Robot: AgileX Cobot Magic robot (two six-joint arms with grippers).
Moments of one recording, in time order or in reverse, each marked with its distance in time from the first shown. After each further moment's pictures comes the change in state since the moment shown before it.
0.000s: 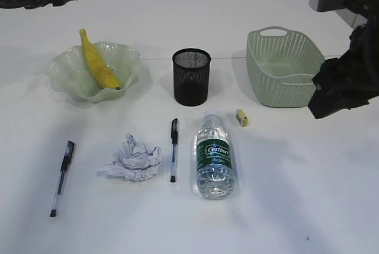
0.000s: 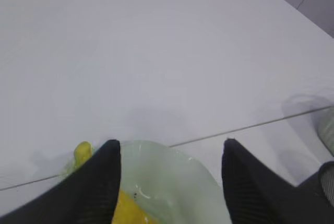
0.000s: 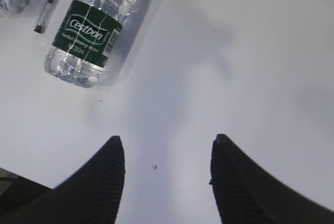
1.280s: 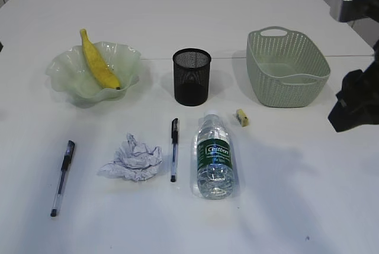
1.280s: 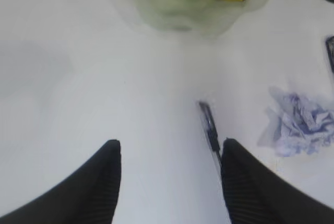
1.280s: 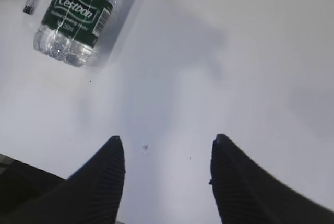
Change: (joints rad) left arm 0.002 -0.449 0.172 1.281 0.611 -1.177; right arm -0.016 -0.085 0.075 -0.033 0.012 0.000
